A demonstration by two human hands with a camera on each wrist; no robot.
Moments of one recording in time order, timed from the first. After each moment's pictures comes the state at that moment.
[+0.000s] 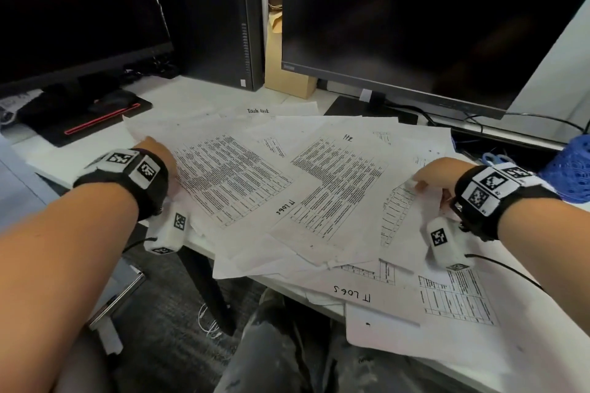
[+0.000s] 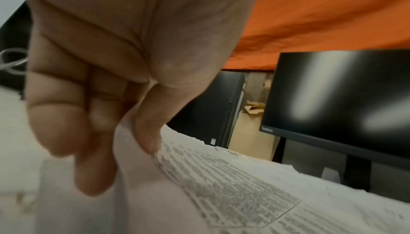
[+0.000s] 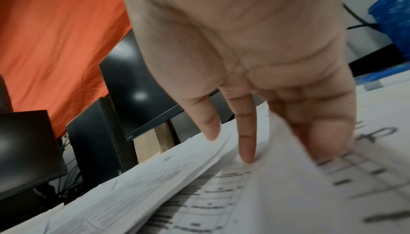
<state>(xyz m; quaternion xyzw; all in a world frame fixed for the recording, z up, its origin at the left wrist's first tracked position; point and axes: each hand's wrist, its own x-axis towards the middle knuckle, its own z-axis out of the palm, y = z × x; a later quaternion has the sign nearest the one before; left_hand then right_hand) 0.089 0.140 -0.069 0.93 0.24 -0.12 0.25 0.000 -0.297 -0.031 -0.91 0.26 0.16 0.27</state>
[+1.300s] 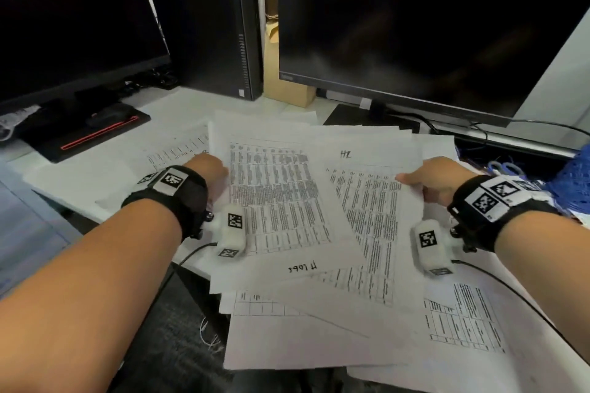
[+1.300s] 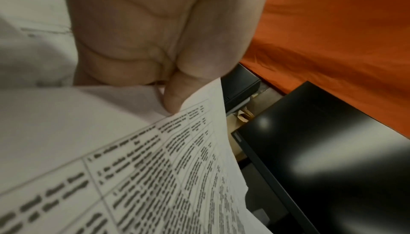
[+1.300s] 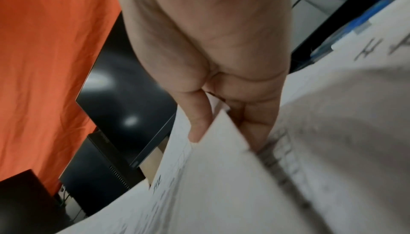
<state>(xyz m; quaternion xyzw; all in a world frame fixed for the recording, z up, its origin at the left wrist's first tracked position) 0.070 0.067 -0.055 0.94 0.14 -0.12 0.30 0.025 -0.303 -0.043 -0.80 0.24 0.11 0.54</state>
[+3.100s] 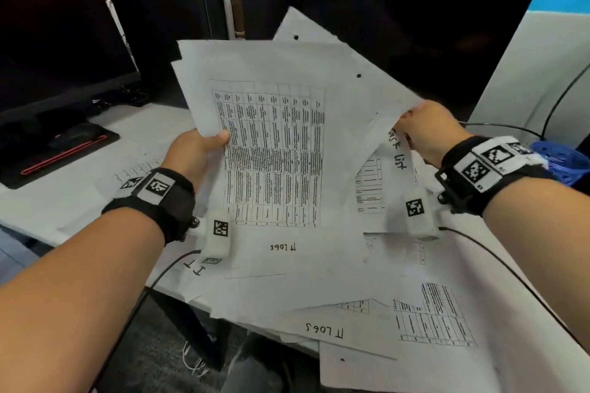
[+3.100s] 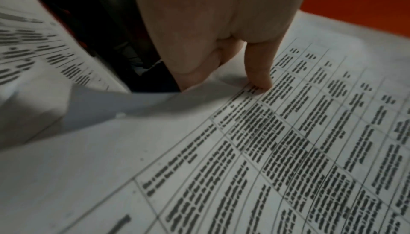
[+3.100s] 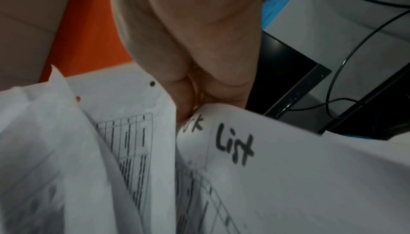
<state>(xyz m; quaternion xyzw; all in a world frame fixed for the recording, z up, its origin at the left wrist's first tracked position) 0.058 0.022 -0.007 0.70 0.02 0.02 0.72 0.032 -0.318 0.026 -0.86 0.08 -0.11 0.49</state>
